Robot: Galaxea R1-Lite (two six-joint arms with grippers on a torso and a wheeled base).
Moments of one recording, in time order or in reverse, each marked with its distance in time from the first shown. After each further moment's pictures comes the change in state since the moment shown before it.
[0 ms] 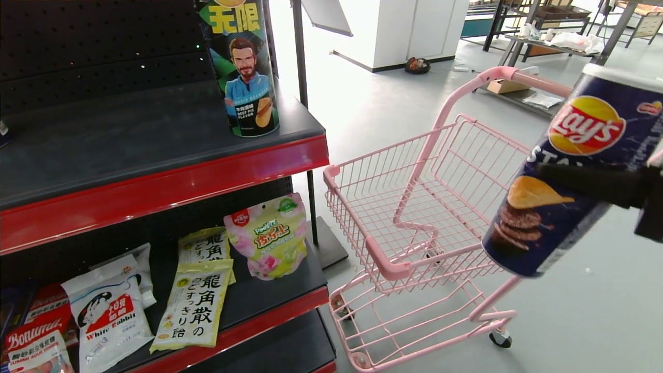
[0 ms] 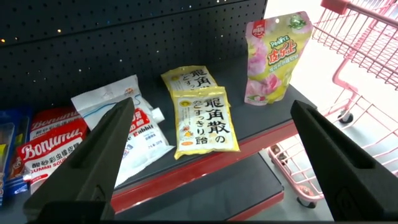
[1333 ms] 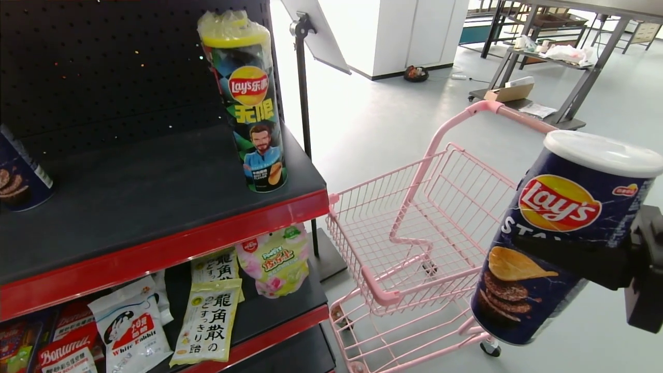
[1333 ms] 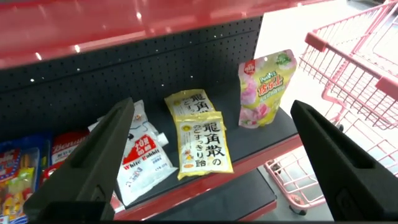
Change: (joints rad) left arm 0.000 0.000 0.000 0.000 -0.003 0.001; right arm 0.153 -0.037 0.129 0.001 0.000 -0.081
